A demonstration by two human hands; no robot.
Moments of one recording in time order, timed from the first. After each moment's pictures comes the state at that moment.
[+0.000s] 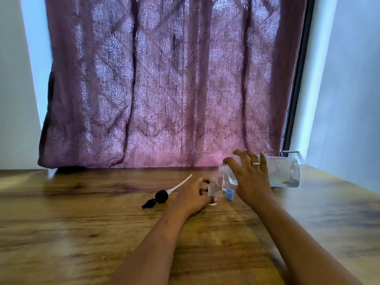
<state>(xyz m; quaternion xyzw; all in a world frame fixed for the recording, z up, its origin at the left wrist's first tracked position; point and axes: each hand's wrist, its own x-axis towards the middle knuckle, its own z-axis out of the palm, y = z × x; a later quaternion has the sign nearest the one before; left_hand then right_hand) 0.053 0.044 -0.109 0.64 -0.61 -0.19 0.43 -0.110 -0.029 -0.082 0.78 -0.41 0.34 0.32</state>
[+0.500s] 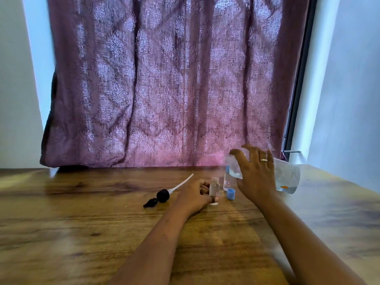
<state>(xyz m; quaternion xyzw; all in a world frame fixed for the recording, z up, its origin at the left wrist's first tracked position) 0.056 0.041 -0.111 0.66 -0.59 -0.21 0.42 -0.114 -0.023 -0.070 0.77 -0.41 0.40 0.28</state>
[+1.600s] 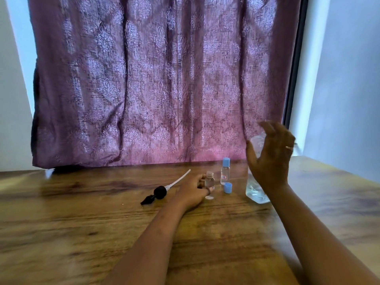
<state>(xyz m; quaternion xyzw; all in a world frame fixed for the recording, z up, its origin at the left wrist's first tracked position) 0.048 0.041 -0.107 0.65 -0.59 -0.25 0.41 -0.138 -0.021 -0.047 0.65 -0.31 0.66 0.22</state>
